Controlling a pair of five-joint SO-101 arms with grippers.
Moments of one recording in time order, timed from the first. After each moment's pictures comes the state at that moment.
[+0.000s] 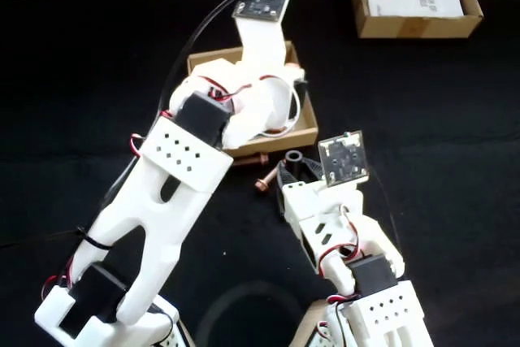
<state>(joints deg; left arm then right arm) 27.5 -10.9 -4.7 60.1 21.9 -27.2 -76.7 75.9 36.5 -4.4</state>
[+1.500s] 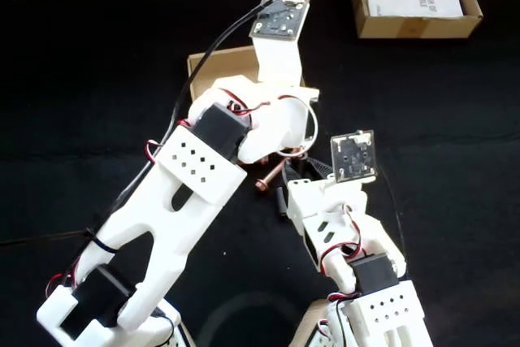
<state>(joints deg) 32.4 -10.9 -2.7 63.3 27.9 -25.5 -76.7 75.9 36.4 -8.8</state>
